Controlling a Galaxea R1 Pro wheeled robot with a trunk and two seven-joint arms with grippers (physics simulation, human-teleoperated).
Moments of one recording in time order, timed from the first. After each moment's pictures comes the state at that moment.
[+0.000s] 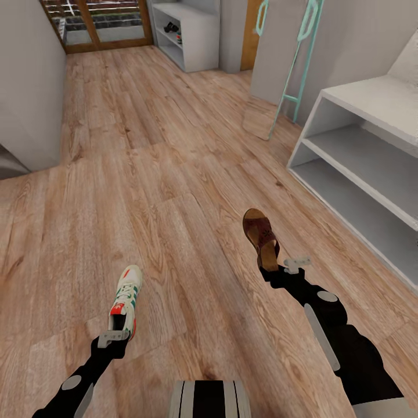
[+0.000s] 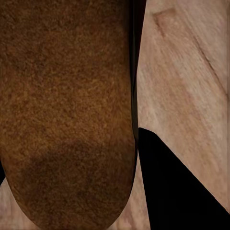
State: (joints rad) left arm -0.45 0.09 0.36 -0.49 -0.20 -0.31 -0.29; right arm -0.46 -0.14 0.10 -1.42 -0.15 0.51 0.09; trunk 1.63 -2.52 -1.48
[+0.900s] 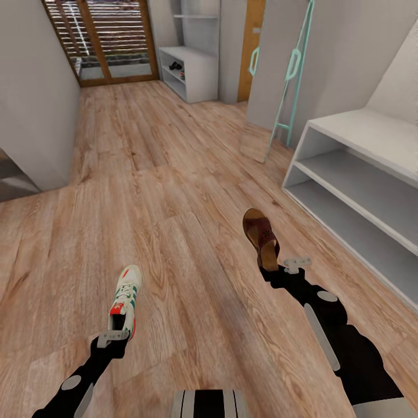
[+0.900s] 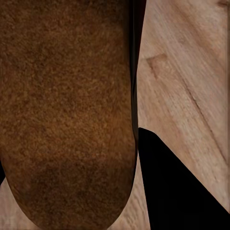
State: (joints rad) left arm -0.45 0.09 0.37 -0.49 -0.20 -0.31 -0.29; right arm -0.46 -0.14 0.10 -1.42 -0.15 0.51 0.08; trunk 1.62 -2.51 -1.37
